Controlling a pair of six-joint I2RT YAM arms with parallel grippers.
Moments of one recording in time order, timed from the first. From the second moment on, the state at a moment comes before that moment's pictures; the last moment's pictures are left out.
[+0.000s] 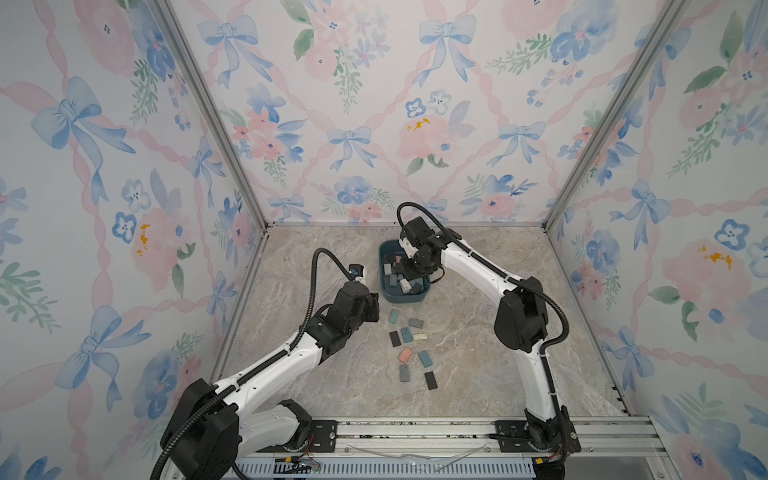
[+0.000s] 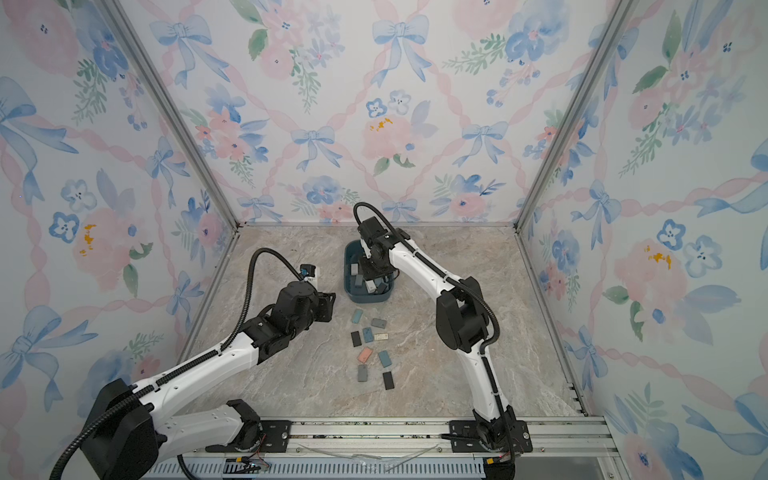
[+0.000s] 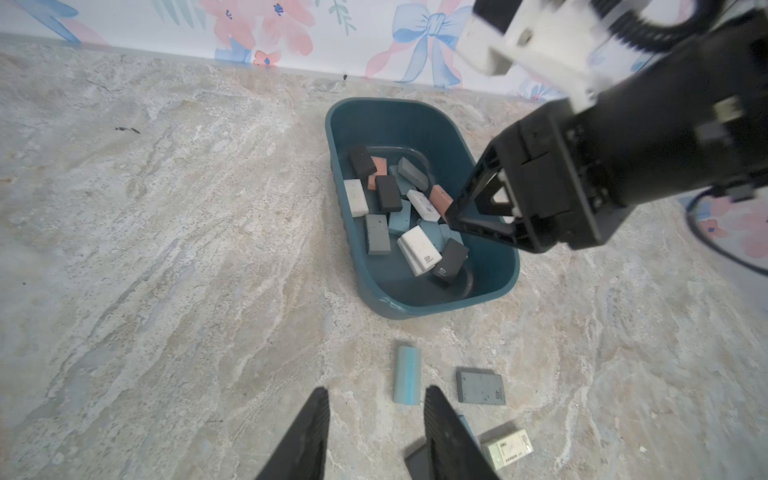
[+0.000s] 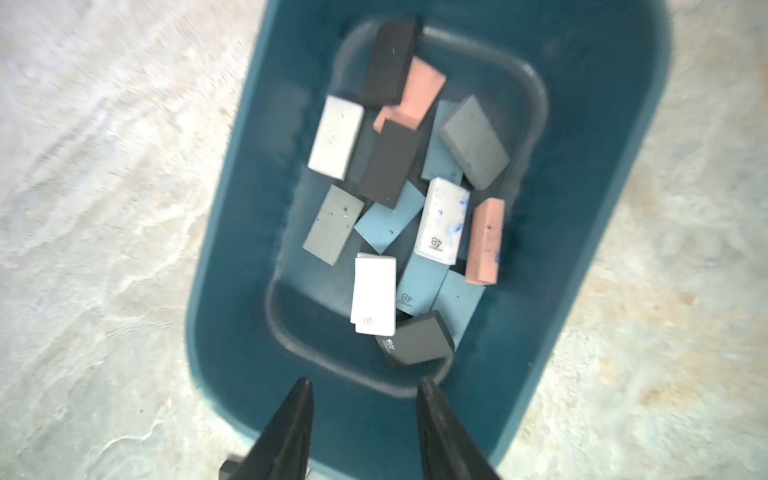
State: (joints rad) left arm -0.63 1.16 0.72 -0.13 -0.24 -0.44; right arm 0.62 2.18 2.06 -0.98 -0.02 0.22
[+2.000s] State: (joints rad) left arm -0.77 1.59 0.92 -0.31 -0.23 -0.42; right arm 0.46 1.31 1.02 -0.38 -0.05 0.39
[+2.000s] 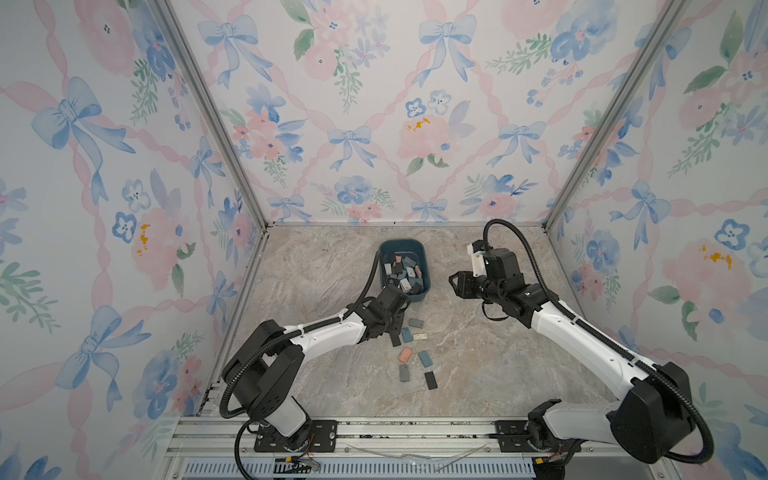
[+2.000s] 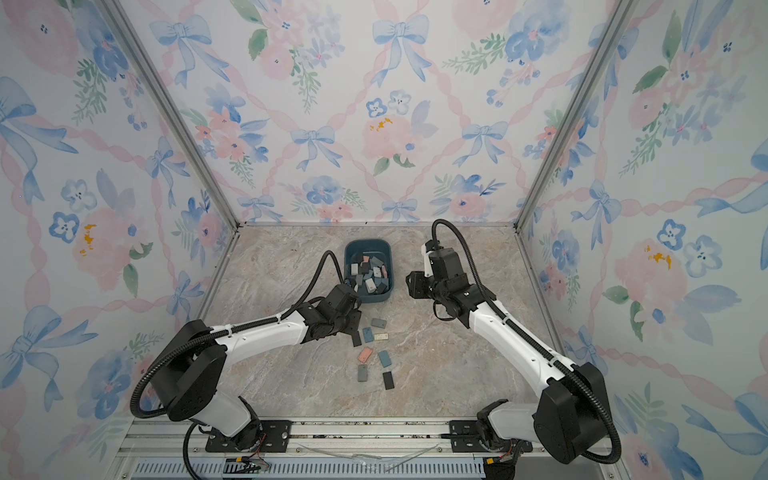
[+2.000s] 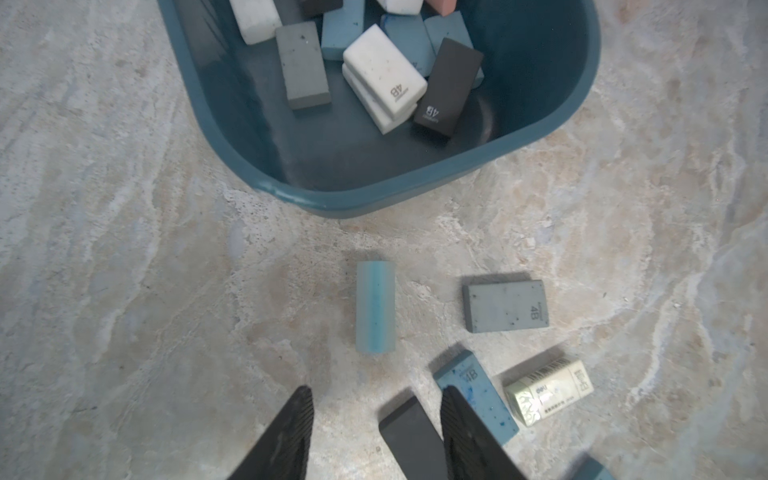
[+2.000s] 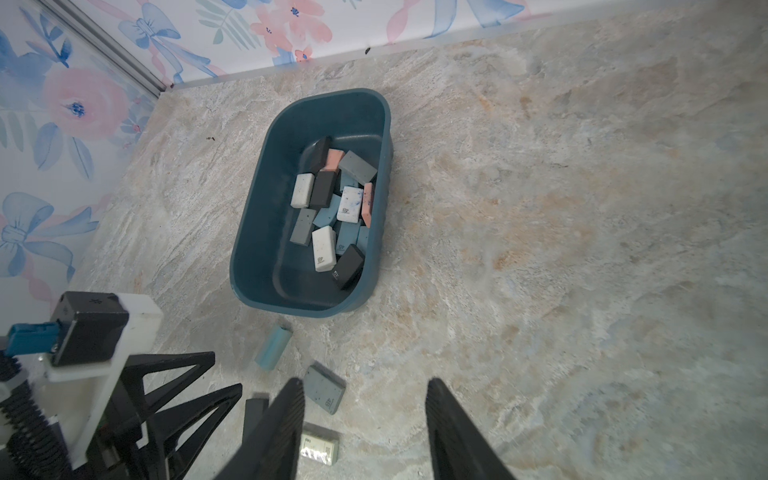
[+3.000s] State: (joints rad) left arm -0.77 1.75 0.92 -0.18 -0.25 -0.44; right arm 0.44 1.31 1.02 -0.38 -0.05 0.40
